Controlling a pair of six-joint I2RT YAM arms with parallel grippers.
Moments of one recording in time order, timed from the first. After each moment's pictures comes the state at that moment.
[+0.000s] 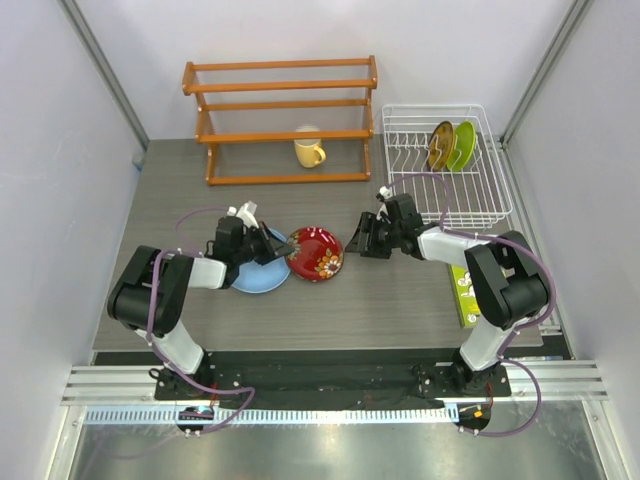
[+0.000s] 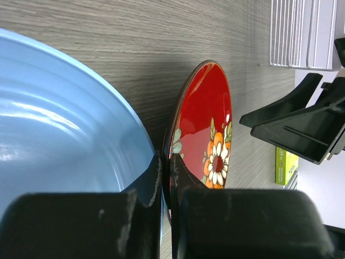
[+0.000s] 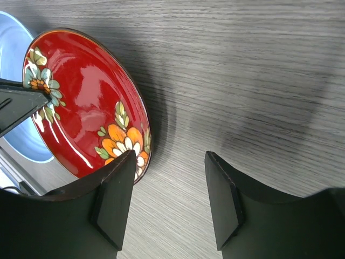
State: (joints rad) left arm -0.27 1.68 0.57 0.59 0.46 -0.78; right arm 0.40 1.71 0.89 0.01 -0.36 0.59
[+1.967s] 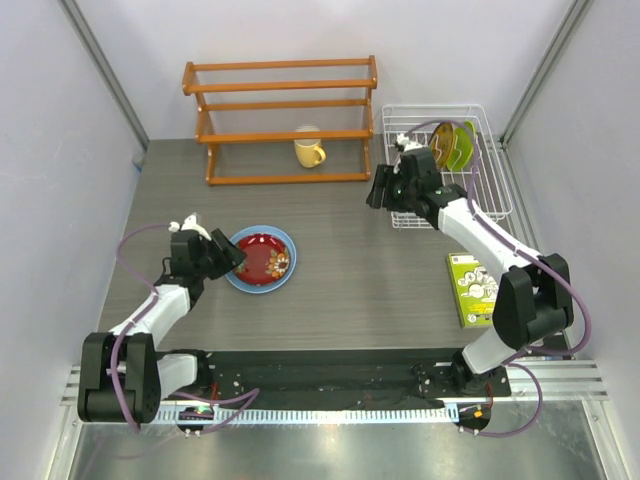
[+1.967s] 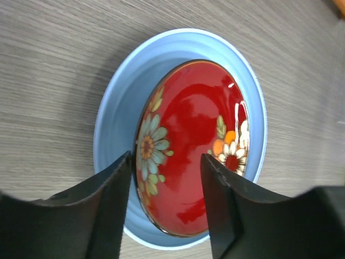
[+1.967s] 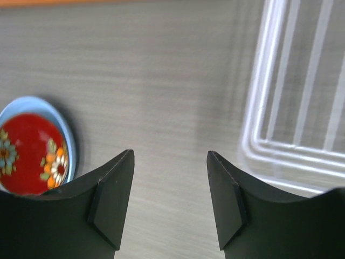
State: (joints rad) left arm -0.02 1.15 0.43 0.08 0.22 -0.59; right arm 0.36 1.56 1.21 -0.33 -0.08 0.40
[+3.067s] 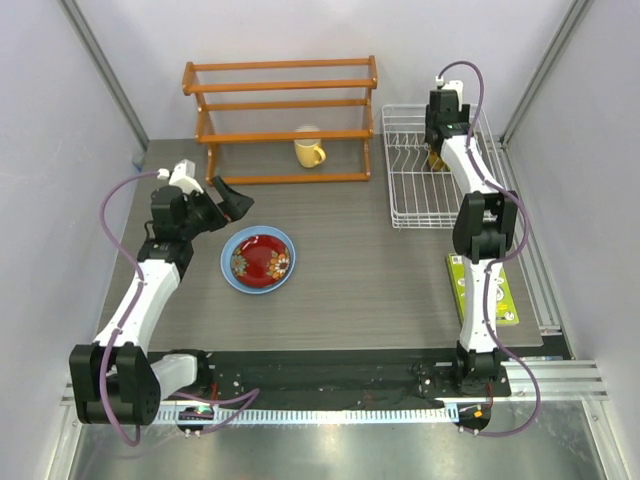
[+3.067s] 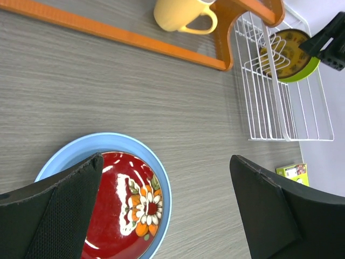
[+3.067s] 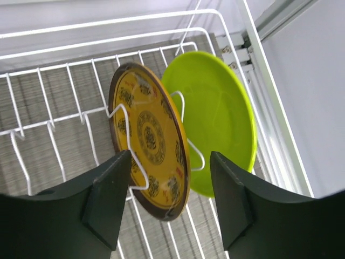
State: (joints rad) left arm -0.02 1.14 0.80 -0.01 0.36 -0.55; right arm 0.07 2.35 2.20 -0.41 0.50 -0.01
